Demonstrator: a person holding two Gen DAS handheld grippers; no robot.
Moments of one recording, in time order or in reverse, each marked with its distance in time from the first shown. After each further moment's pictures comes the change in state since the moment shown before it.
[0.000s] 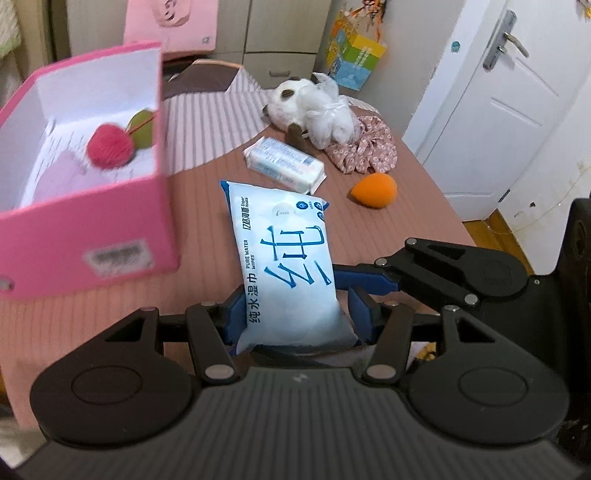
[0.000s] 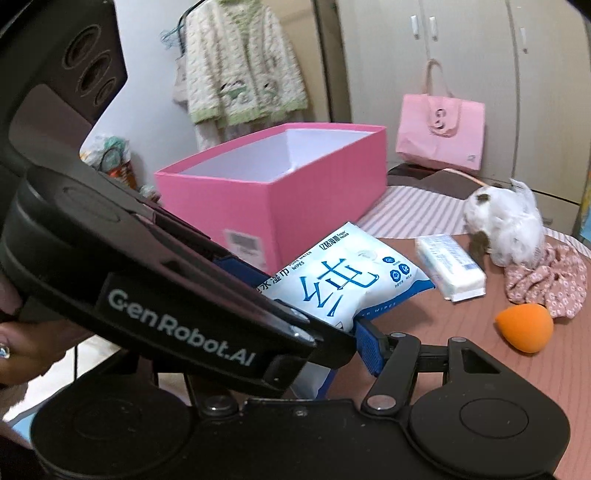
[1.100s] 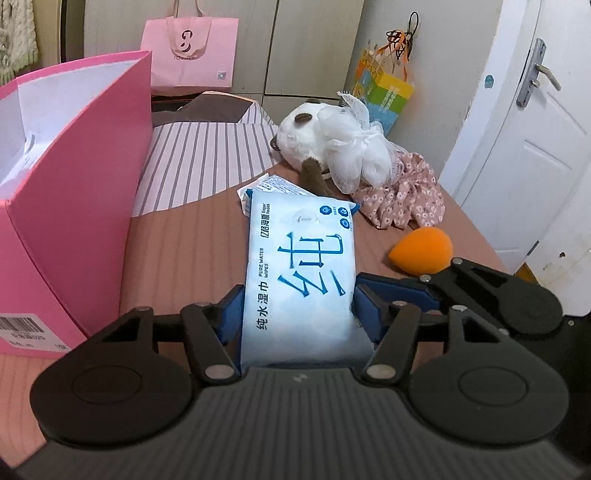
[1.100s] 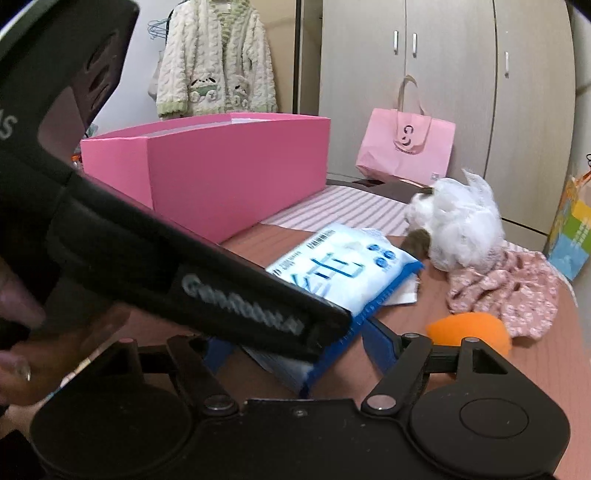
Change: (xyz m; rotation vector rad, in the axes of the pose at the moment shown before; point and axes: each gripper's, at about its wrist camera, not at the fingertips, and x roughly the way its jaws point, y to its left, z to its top) left arm 0.101 -0.009 0.020 -0.018 -0.209 0.075; right arm 0.044 -0.071 -0.029 -0.083 -0.106 -0.165
